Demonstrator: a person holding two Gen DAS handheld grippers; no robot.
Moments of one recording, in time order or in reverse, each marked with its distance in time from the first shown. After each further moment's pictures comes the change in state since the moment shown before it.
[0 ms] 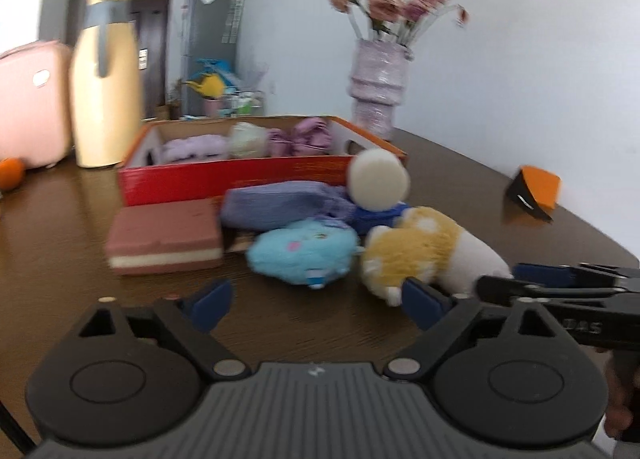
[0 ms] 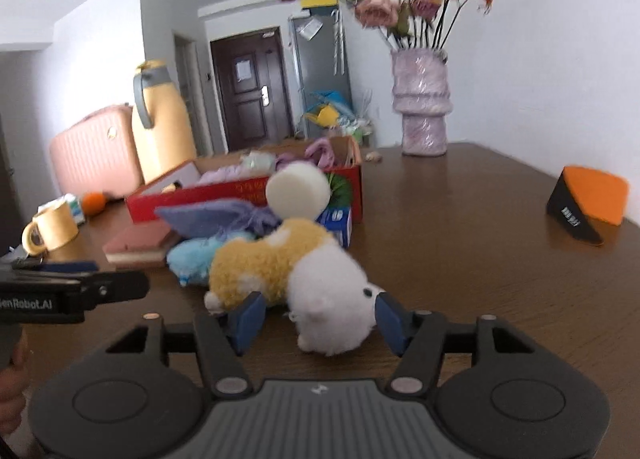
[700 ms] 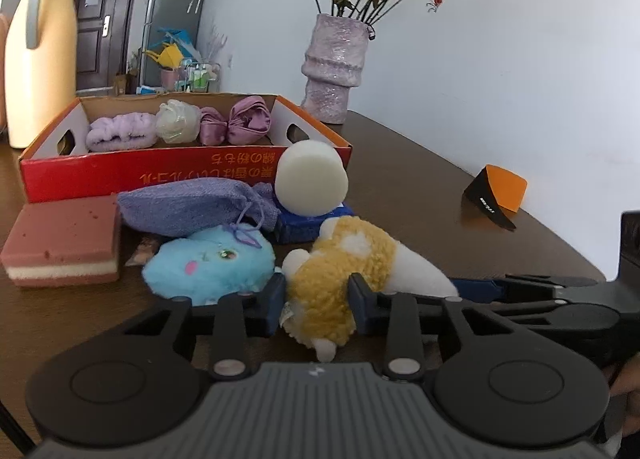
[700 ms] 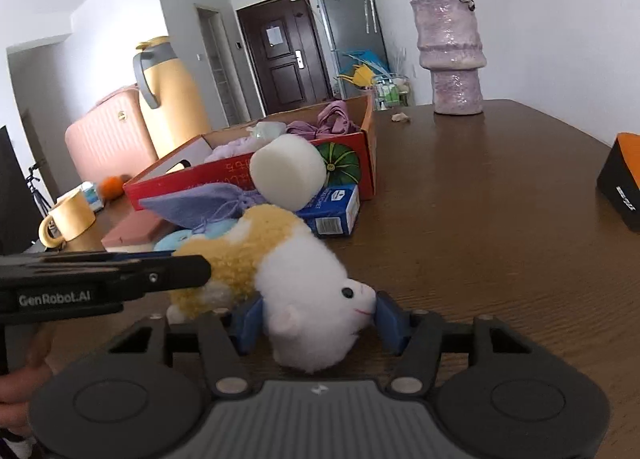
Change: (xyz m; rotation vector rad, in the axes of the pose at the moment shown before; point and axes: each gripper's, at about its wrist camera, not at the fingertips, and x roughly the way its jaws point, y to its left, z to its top) left arm 0.053 -0.030 0.022 -0.046 0.077 -0.153; right arm 0.047 -0.039 0.022 0.025 0.126 0.153
